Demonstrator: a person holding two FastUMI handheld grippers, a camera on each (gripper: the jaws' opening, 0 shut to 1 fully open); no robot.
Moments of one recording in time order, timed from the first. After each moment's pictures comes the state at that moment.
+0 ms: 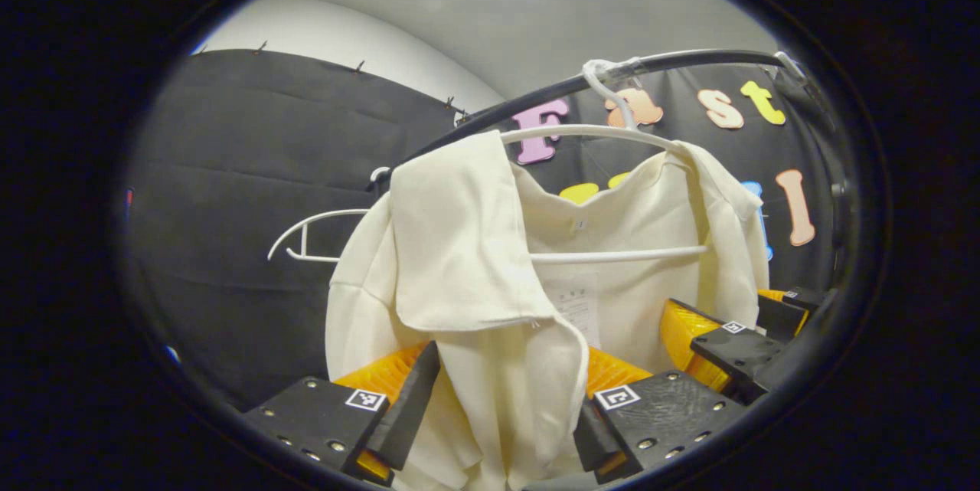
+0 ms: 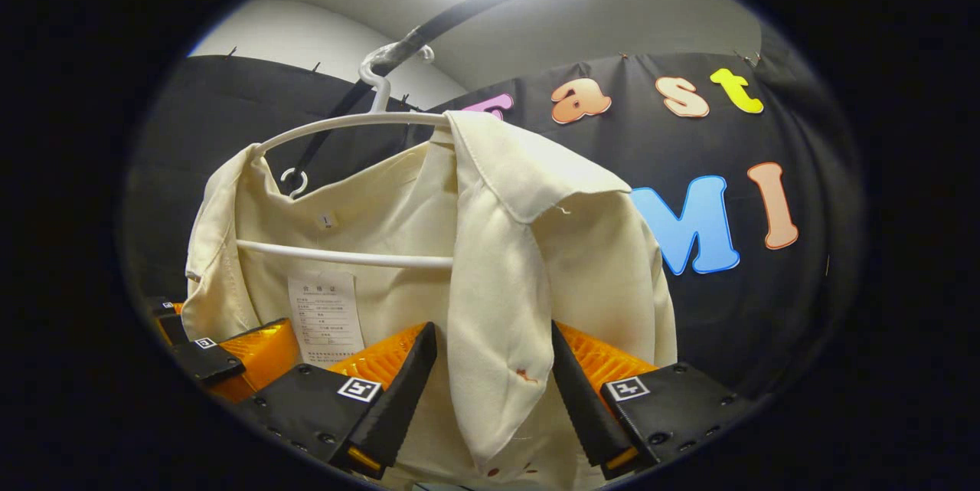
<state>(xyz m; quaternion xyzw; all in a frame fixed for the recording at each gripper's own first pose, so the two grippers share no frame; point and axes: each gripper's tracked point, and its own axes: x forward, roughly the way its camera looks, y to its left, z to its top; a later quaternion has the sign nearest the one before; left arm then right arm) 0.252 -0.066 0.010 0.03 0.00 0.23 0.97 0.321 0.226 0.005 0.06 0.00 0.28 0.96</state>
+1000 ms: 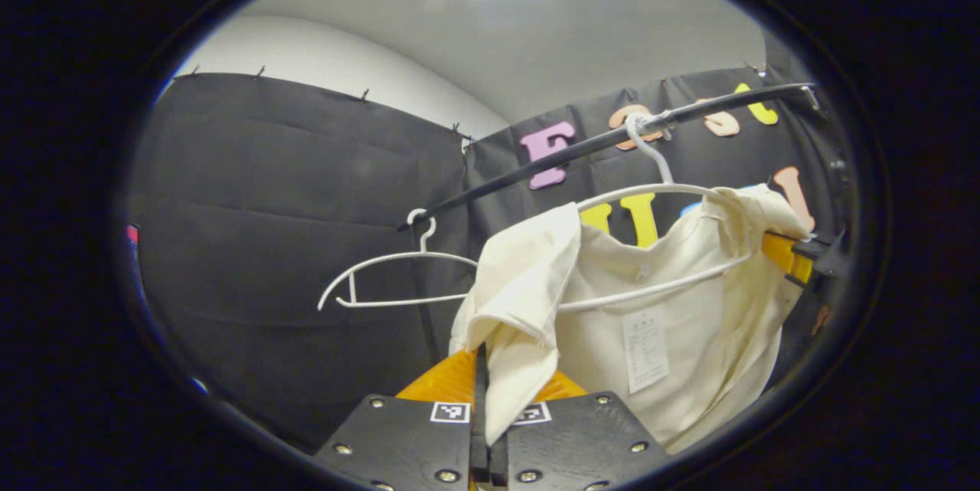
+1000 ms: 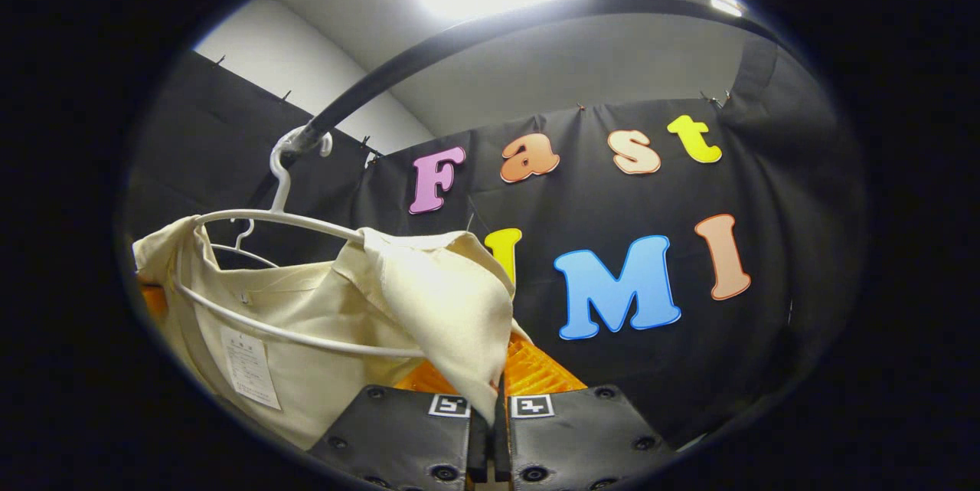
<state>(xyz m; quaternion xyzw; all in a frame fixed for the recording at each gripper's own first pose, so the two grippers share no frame) 0.190 -0.018 0.073 0.08 -0.03 0.23 0.97 0.361 0.126 0.074 0.06 -0.10 0.19 0.97</state>
